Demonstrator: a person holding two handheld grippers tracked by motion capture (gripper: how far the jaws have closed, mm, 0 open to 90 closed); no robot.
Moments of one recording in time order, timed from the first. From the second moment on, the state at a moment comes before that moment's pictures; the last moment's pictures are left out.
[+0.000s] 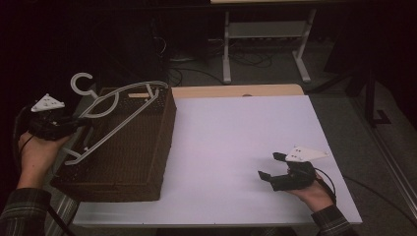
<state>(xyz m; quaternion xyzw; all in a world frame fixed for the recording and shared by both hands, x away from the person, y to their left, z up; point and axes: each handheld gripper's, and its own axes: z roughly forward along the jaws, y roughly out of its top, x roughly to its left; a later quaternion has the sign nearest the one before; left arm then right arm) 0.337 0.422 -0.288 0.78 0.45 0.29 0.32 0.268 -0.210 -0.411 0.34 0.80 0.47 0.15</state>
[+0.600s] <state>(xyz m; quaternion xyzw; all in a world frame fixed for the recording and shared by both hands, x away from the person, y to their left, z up) 0.349 0.415 -0.328 0.80 0.46 0.26 0.28 0.268 -0.210 -0.412 0.34 0.80 0.47 0.15</state>
